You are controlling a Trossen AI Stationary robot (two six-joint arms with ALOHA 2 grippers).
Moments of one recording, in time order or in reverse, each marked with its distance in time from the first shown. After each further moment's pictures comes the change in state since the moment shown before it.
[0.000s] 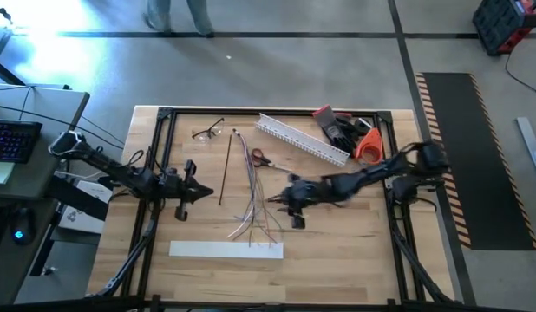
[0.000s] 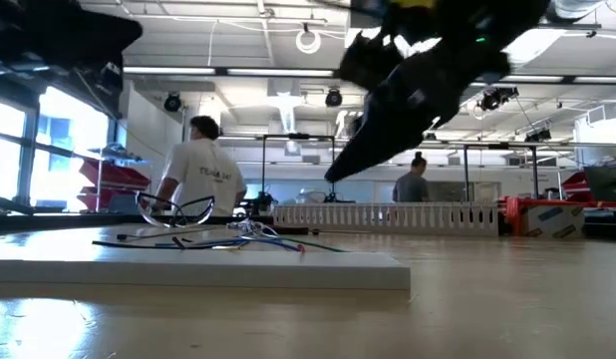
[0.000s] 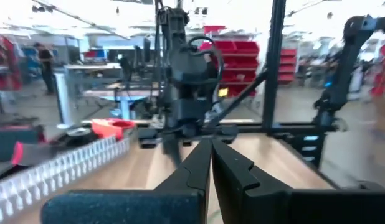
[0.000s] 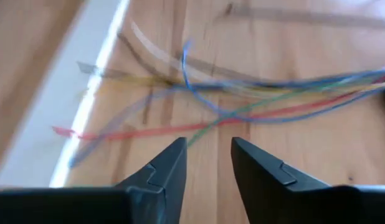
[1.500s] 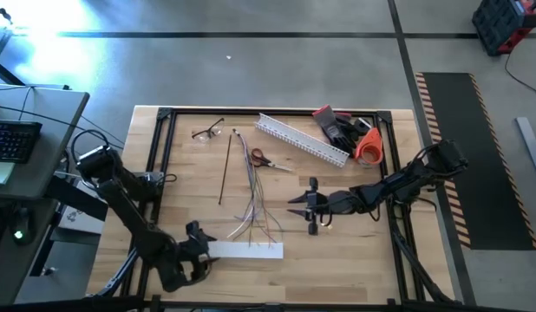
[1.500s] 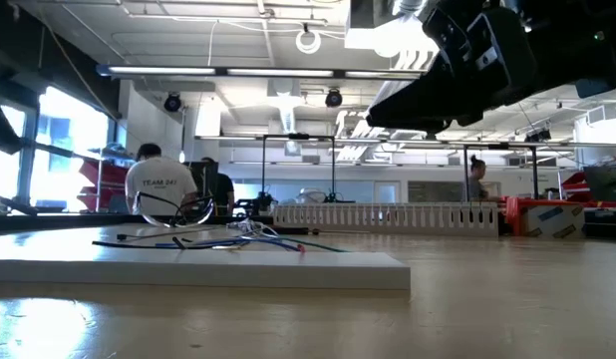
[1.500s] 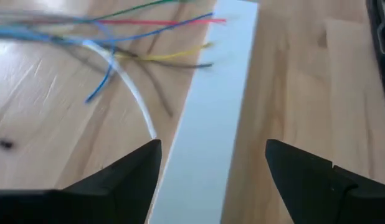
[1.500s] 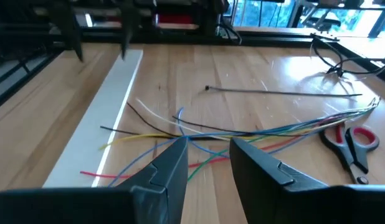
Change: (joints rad) left arm -0.580 1.082 0.757 -0.979 -0.385 -1.177; right arm 0.157 -0.140 -0.334 0.544 0.287 0.018
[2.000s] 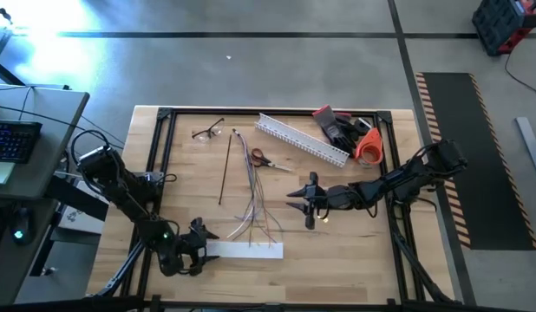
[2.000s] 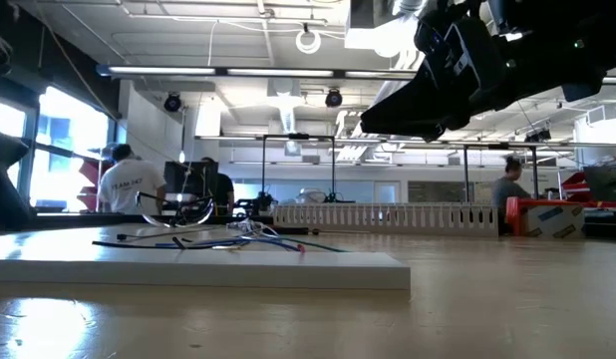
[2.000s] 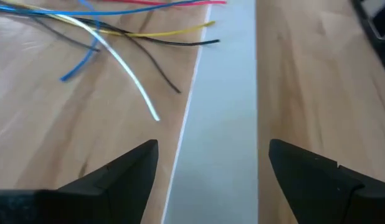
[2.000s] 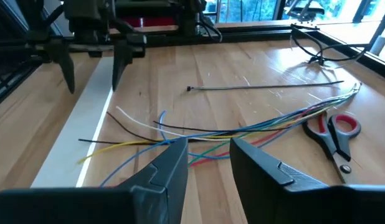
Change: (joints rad) left arm 0.010 0.015 -0.321 0.604 0.020 0.201; right arm -0.054 0.000 0.000 0.000 0.000 0.063
